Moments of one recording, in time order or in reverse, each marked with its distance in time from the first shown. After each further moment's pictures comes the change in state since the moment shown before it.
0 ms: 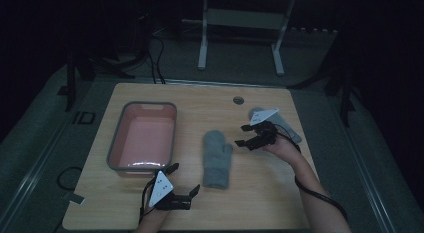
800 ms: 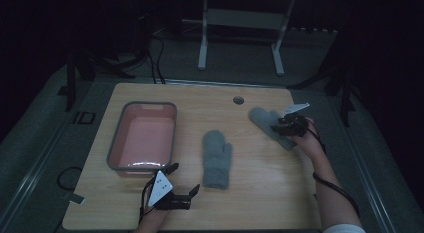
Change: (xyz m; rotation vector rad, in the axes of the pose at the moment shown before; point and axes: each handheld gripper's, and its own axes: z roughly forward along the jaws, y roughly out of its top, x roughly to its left) left arm 0.001 0.000 0.000 -0.003 -0.001 -0.010; right arm -0.089 -0.077 -0.037 0.119 -0.344 0.193
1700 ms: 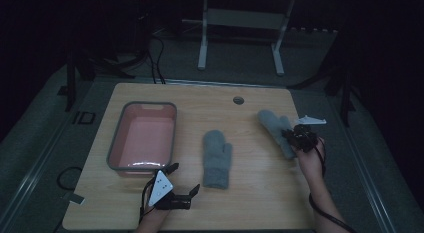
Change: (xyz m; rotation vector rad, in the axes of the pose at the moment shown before) left arm 0.000 0.000 0.001 0.003 0.004 0.000; right arm 0.054 -0.023 -0.057 -0.111 -0.184 0.323
